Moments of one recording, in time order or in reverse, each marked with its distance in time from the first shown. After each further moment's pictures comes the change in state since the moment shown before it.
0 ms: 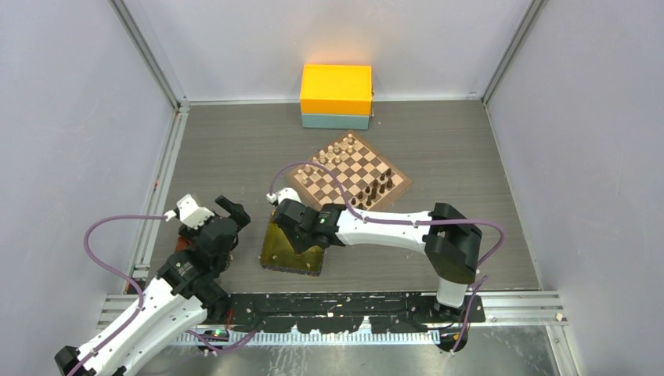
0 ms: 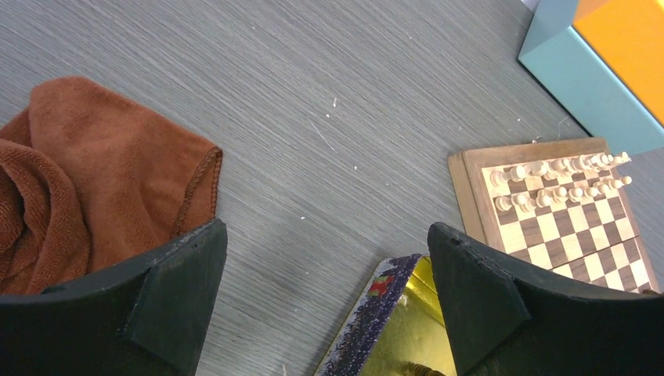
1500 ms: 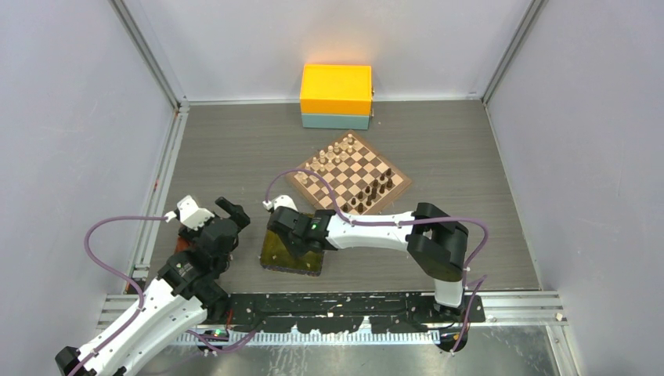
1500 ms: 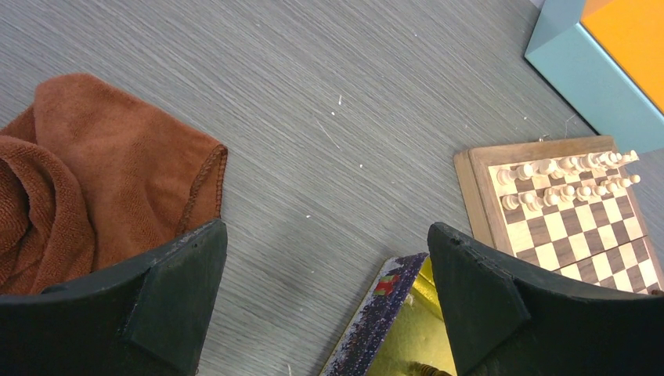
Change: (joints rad) left arm 0.000 -0.010 -0.014 -0.006 -0.002 0.000; right arm 0.025 0.085 0.000 0.045 0.002 0.021
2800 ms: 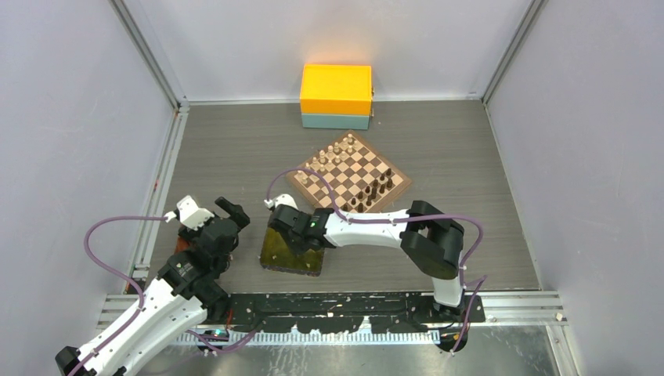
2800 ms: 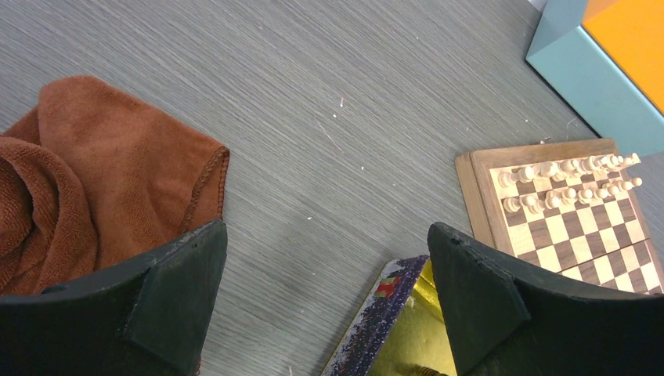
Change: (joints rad) left arm 0.000 0.001 0.000 0.001 -0.008 0.001; right arm -0.023 0.032 -0.001 0.024 -0.013 0.000
